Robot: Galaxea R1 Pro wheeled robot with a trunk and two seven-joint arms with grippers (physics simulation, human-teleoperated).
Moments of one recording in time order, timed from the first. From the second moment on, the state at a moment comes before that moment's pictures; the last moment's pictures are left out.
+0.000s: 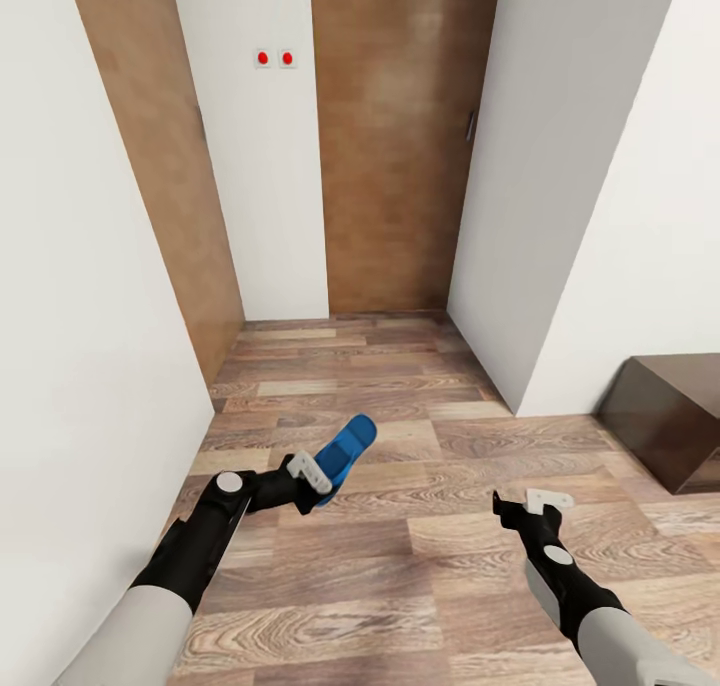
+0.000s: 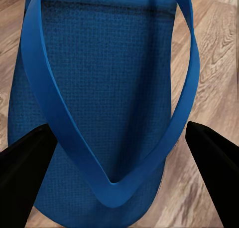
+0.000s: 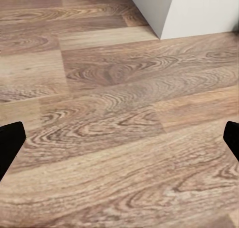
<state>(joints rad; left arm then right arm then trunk) -0.62 -0.04 -0.06 -0.93 -0.46 0.14 -0.81 -0.65 -0.10 -0.12 -0.34 0.00 -0.26 -0.10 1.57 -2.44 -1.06</state>
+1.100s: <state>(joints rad) -0.62 0.08 0.14 -0.39 -0.46 -0.18 -0.73 -0.65 -0.18 -0.11 -0.14 -0.01 -0.41 -0.10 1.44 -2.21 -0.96</state>
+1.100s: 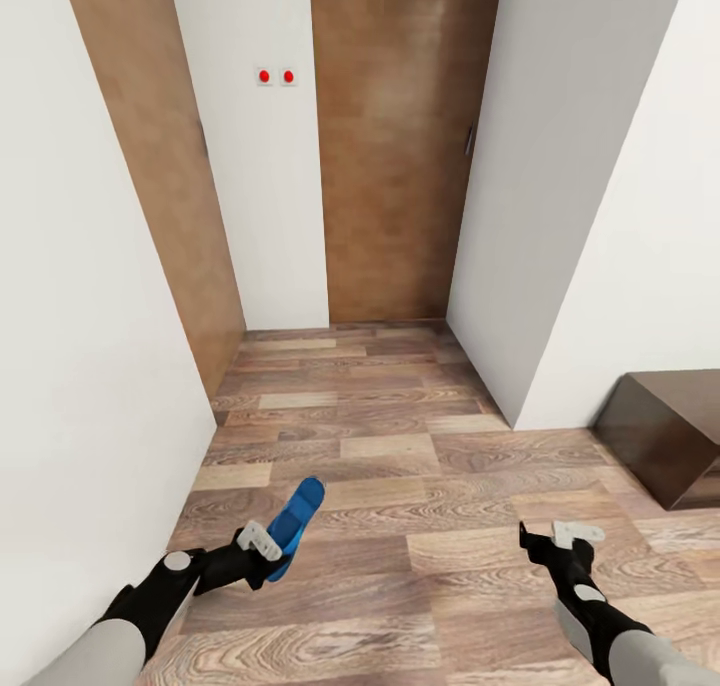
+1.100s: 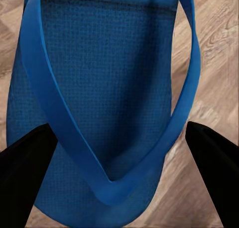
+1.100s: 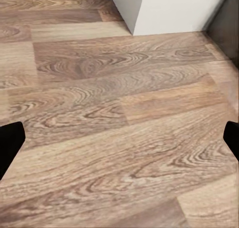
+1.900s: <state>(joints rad) -0.59 0.16 0.14 -0.02 -0.41 -0.44 -0.67 -0.61 -0.18 -0.10 0.08 -0.01 -0.68 -0.10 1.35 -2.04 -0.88</state>
